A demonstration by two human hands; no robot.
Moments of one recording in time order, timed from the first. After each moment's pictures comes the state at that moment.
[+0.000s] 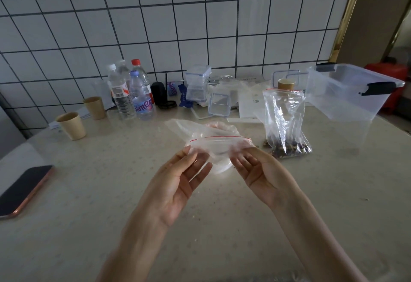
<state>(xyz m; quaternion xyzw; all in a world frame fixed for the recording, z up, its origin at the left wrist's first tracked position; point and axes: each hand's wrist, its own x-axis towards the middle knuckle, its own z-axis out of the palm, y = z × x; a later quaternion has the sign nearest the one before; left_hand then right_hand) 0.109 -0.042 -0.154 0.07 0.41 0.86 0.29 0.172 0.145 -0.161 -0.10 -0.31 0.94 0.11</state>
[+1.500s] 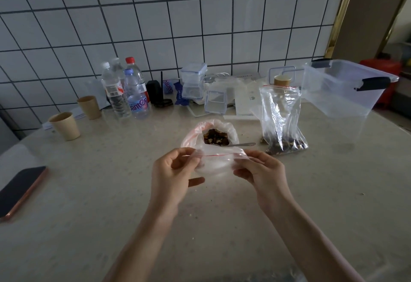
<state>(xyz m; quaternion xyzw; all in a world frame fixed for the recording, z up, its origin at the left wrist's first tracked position) 0.105 -0.031 -0.170 0.12 0.66 0.74 0.06 0.178 0.143 -0.189 -0.22 -0.49 0.80 0.26</state>
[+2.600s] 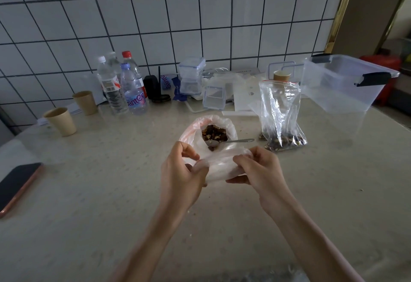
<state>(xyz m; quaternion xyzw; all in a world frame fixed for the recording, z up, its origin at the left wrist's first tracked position) 0.113 -0.015 -0.180 0.19 0.79 0.58 -0.06 0.185 0.136 -0.176 -0.24 -0.62 0.71 0.22</state>
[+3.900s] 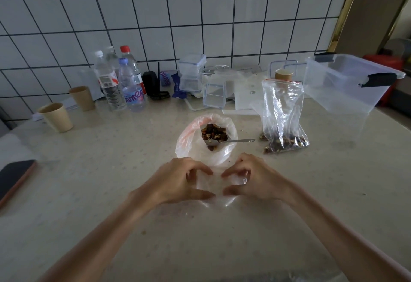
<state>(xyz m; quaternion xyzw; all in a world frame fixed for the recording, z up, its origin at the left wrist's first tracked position) 0.048 -0.039 -0.198 0.43 0.88 0.20 0.07 0.163 0.187 -0.206 -0.03 -0.94 0.33 0.04</state>
